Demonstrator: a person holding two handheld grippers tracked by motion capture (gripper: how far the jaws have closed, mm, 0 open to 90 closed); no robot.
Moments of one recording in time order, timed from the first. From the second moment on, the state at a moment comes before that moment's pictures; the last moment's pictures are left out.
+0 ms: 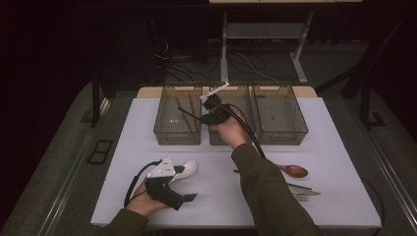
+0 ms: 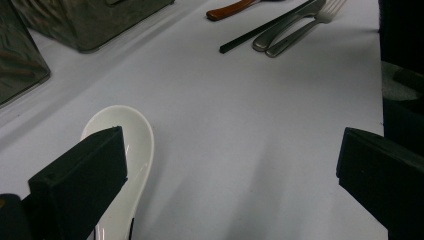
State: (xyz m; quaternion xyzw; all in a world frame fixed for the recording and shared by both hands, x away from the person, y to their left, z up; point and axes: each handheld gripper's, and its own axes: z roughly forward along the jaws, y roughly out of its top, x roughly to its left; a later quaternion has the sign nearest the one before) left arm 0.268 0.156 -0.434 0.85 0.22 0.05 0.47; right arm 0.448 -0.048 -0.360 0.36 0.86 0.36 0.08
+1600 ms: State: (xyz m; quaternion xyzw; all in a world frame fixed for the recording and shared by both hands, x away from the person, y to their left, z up) left arm 0.267 0.155 -0.432 0.85 0.22 0.05 0.48; right arm 0.467 -0.020 -0.348 0.35 0.85 0.39 0.08
